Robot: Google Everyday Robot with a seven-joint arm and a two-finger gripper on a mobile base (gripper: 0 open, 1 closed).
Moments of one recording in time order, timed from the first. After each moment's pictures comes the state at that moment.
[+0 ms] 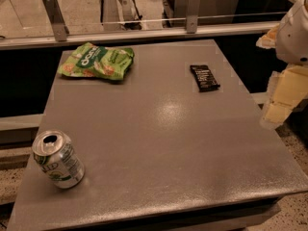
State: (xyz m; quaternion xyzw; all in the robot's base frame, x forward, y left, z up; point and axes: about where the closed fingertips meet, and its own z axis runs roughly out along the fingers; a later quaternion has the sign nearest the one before) arm 0.438 -0.217 0.977 -0.60 0.78 -0.04 0.16
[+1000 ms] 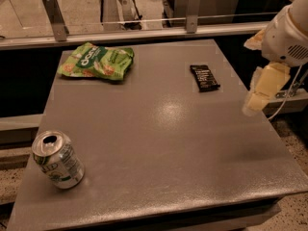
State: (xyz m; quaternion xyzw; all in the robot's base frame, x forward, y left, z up) arm 0.490 -0.217 0.948 -0.59 0.78 0.01 0.20
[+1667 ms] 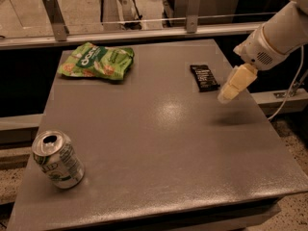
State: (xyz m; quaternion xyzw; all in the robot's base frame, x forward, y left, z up) arm 0.579 -0.220 0.892 -0.52 0.81 0.06 0.26
